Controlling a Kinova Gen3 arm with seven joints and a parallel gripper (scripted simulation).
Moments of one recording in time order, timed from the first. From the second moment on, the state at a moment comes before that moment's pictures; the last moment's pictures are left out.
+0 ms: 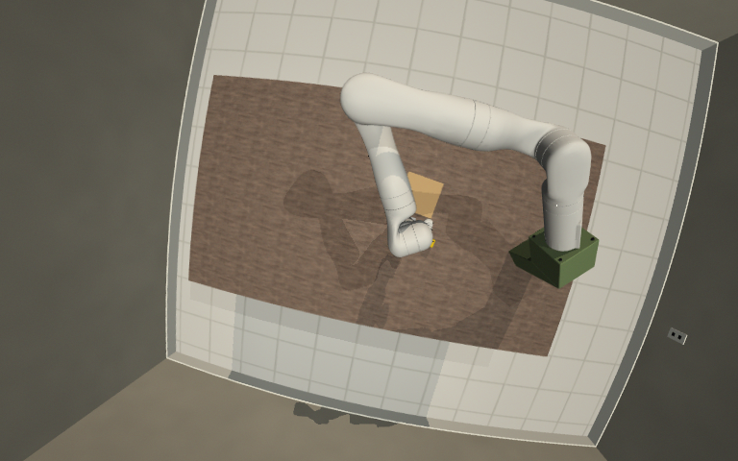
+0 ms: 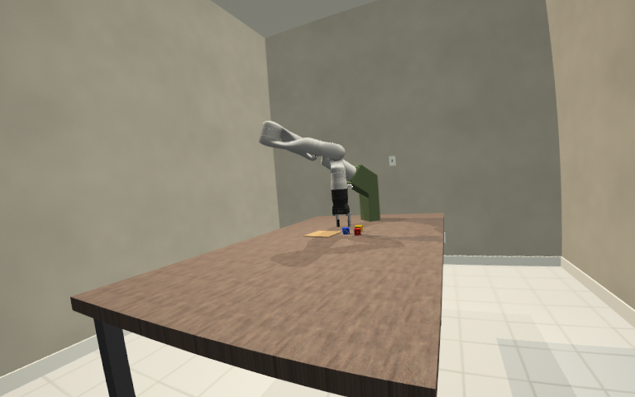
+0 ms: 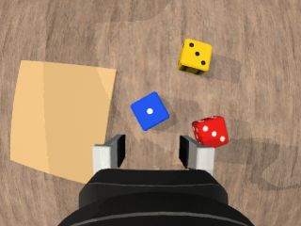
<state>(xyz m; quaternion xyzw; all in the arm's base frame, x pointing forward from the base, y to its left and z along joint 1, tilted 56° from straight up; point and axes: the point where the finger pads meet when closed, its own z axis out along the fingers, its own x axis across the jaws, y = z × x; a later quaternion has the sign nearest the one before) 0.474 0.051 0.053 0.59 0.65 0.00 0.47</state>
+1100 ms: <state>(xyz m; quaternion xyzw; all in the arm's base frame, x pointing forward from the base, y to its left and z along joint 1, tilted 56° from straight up) 0.460 0.058 0.030 0.60 0.64 0.01 0.48</state>
